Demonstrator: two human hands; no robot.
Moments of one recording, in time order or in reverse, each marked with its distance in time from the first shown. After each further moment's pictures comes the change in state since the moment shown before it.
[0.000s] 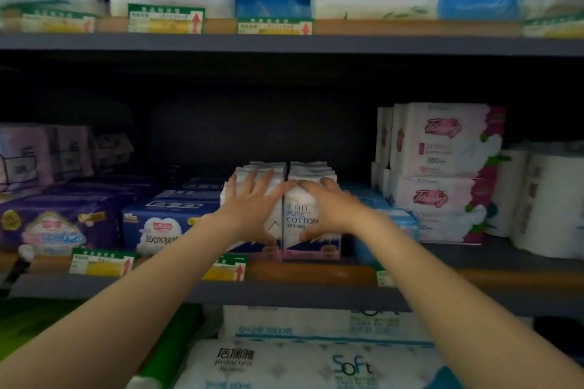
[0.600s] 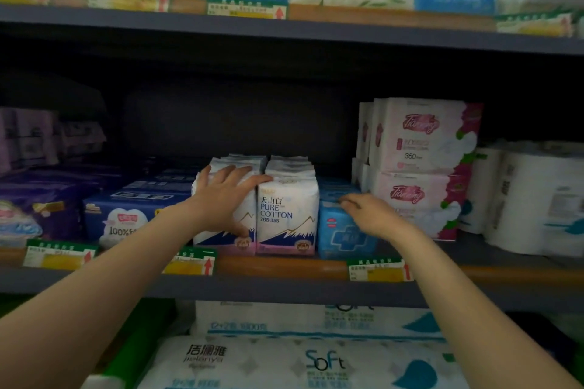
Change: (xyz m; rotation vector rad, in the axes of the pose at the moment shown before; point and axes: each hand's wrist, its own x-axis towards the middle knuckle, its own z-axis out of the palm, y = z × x) left_hand 0.013 -0.009 0.007 0.002 0.016 -0.008; right_hand -0.025 0.079 0.002 0.211 0.119 0.130
